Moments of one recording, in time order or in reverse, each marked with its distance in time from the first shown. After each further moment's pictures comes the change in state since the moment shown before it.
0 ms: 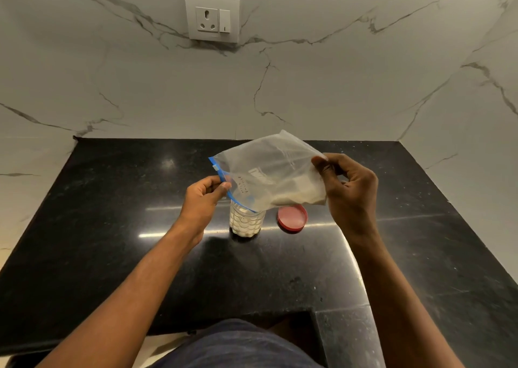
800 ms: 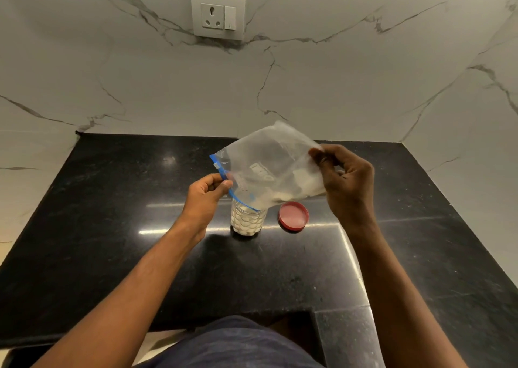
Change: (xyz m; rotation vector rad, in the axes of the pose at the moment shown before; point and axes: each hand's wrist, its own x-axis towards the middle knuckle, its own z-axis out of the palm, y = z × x) left_hand 0.003 -0.003 0.000 -0.048 0.014 -0.013; right_hand 0.014 -0.005 0.006 0.042 -0.061 -0.051
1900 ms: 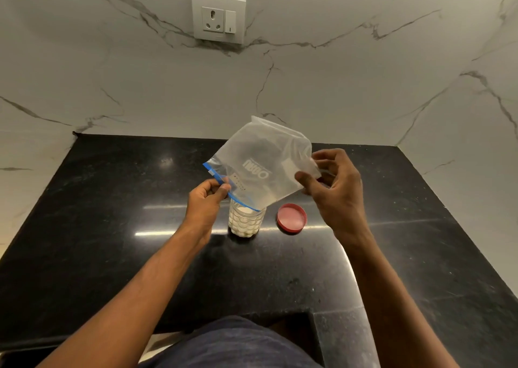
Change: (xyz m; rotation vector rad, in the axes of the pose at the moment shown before) left_hand -0.011 0.005 0.011 -0.094 0.079 -0.113; right_hand -0.011 -0.009 0.004 0.011 -0.033 0.229
